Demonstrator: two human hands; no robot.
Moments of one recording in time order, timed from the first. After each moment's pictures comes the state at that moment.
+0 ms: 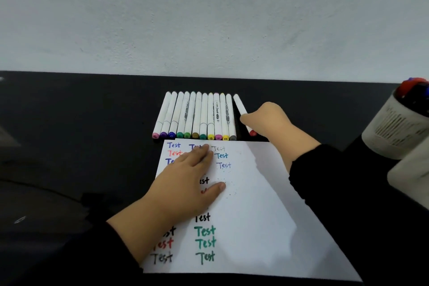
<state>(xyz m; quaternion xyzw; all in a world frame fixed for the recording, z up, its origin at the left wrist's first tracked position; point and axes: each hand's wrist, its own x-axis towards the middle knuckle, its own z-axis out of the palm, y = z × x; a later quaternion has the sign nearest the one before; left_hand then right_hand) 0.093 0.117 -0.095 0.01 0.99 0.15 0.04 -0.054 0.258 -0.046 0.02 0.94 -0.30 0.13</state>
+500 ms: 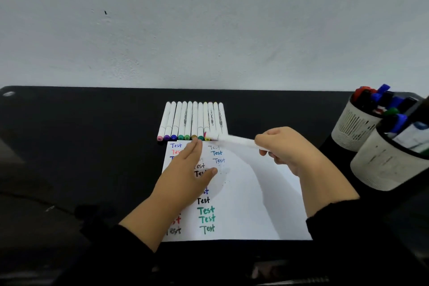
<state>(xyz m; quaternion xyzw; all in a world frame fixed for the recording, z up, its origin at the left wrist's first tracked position) 0.116 0.126 -0.078 -0.07 0.96 0.27 -0.01 0.040 0.315 -0.016 0.03 0.89 -0.43 0.15</state>
